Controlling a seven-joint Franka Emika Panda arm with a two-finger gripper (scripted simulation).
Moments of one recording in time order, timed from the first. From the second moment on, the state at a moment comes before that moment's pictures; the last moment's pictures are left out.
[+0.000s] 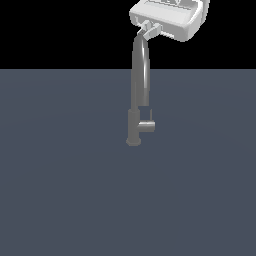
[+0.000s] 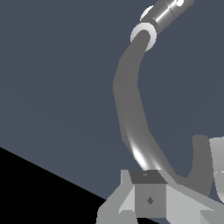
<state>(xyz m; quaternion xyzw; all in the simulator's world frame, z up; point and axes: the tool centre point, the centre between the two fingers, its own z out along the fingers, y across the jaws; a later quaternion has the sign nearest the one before) 0.006 -0.039 0.365 -0.85 0.29 0.31 0.31</state>
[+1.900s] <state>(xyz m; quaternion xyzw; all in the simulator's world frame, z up) 0.088 -0.085 0.137 -0.51 0.49 0.51 0.49</state>
